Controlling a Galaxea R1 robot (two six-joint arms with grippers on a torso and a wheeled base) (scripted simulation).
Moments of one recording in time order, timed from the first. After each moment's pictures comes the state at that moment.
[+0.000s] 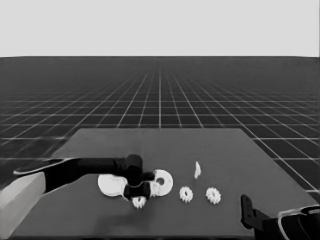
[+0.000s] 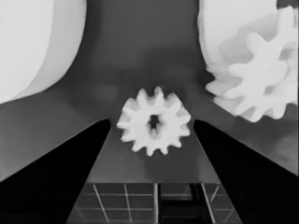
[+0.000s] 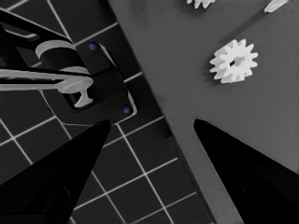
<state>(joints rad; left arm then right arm) 0.25 2.73 -1.19 0.43 1.56 -1.54 -0.35 1.76 -0.39 -0.70 -1.18 0.32</state>
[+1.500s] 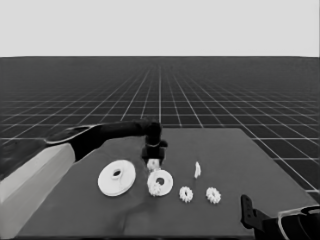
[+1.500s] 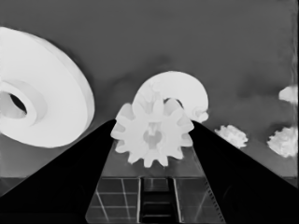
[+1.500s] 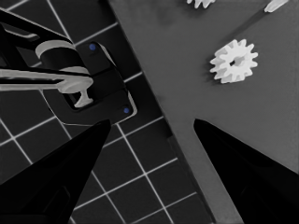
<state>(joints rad) -0.02 3.00 -1.73 0.15 1.52 -1.27 -0.35 1.76 -0.39 -0.70 -1.18 0.32</state>
